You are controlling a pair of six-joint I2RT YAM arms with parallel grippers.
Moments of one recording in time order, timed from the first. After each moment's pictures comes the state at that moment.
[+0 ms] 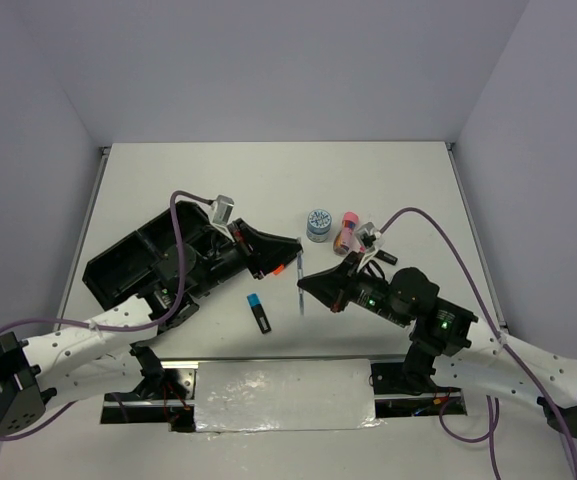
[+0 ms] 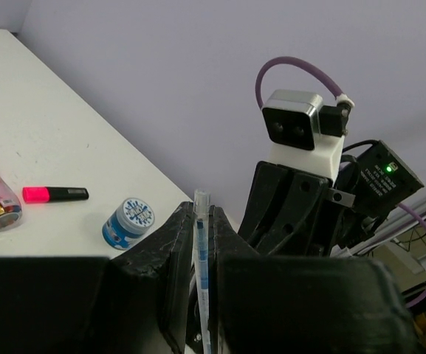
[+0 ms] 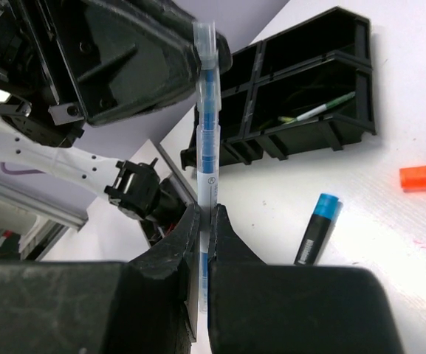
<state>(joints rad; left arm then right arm) -0.87 0.99 0.65 0.59 0.15 -0.75 1.06 0.60 0.58 0.00 0.05 0.63</state>
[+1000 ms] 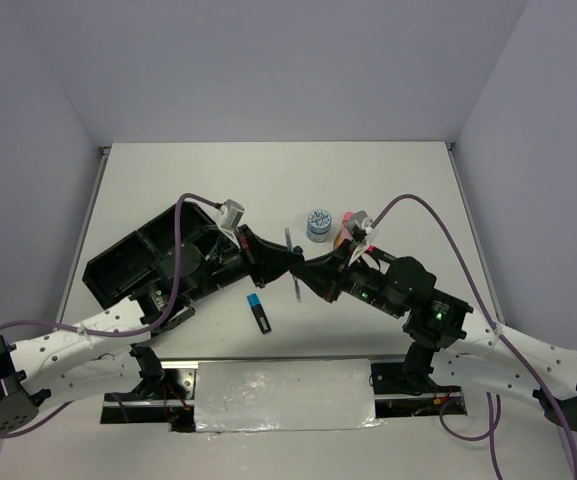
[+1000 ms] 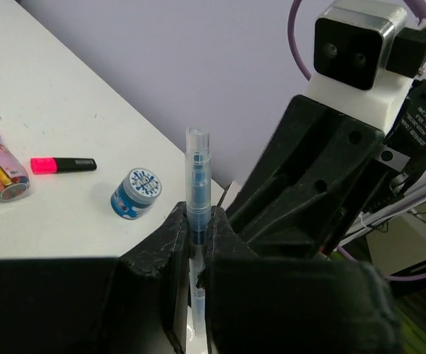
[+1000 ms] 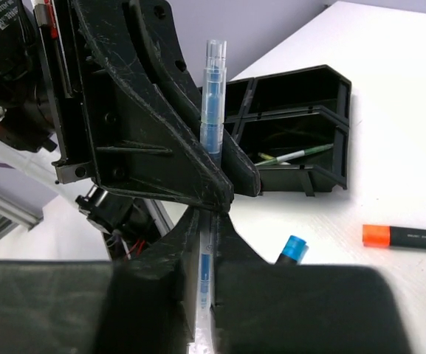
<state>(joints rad) -0.93 0.95 0.71 0.39 0.13 -0.68 1.06 0.70 0.69 0.05 0.06 0.41</state>
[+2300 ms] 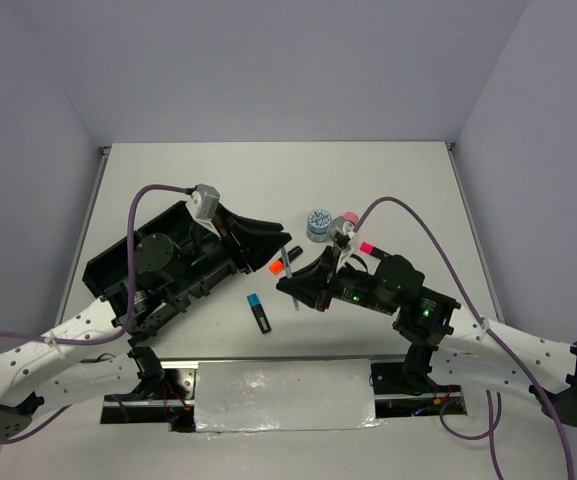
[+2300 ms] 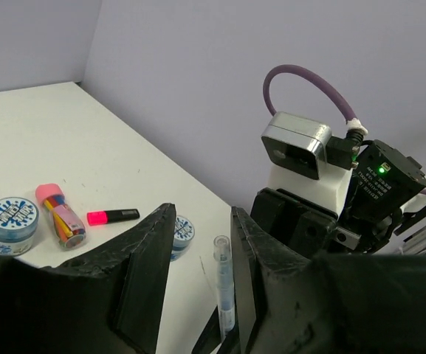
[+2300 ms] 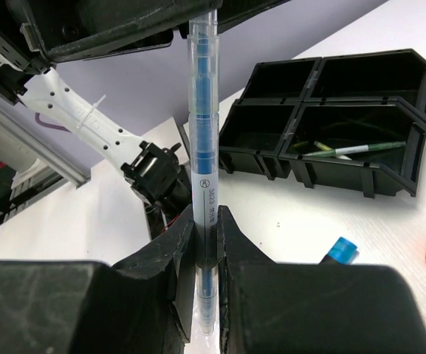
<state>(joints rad) -0.93 0.87 0.88 0.21 0.03 -0.51 1.07 0.77 0.67 0.14 -0.15 0.44</state>
